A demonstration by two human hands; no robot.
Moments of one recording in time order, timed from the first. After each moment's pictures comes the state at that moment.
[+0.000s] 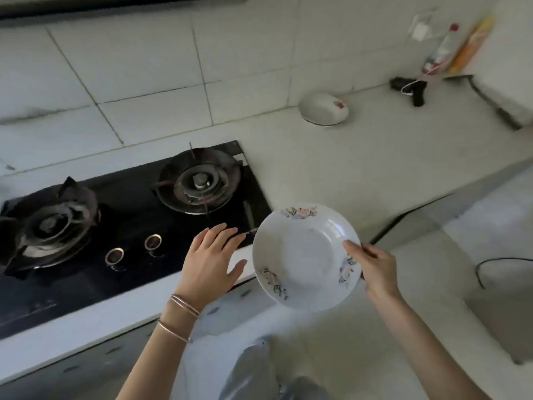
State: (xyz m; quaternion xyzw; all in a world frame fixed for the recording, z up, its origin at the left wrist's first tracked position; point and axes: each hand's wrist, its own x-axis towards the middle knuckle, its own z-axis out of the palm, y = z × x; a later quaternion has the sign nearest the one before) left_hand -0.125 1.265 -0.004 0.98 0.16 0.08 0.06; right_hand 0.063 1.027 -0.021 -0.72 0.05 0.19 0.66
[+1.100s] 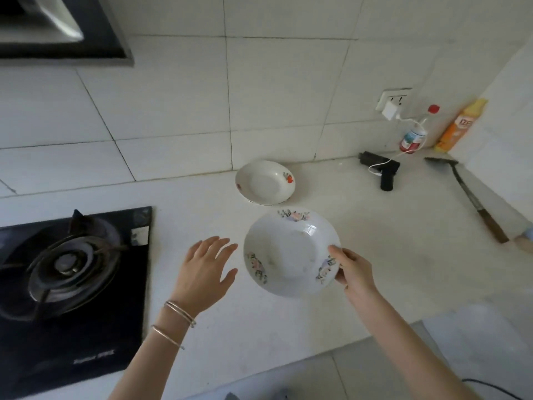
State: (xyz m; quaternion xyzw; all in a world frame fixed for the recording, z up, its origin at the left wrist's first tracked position) left_hand 0.265 1.235 -0.016 0.96 0.23 0.12 0.06; right_hand 0.485 1.041 -0.007 -0.68 0.05 0.30 0.66
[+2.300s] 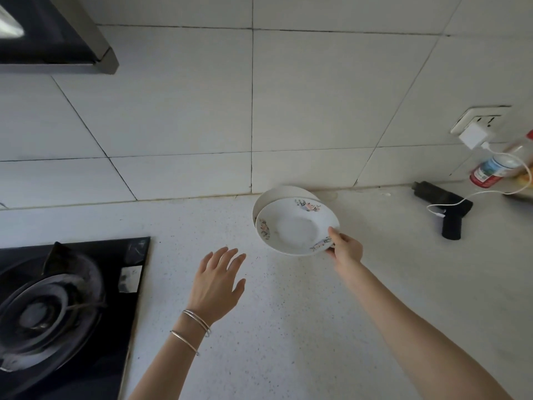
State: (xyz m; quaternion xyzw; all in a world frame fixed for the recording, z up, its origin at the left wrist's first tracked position) left_hand 0.371 1.353 -0.103 0.94 0.30 0.13 0.04; right_hand 0.641 1.257 -0.094 -0.70 0.09 0.29 0.64
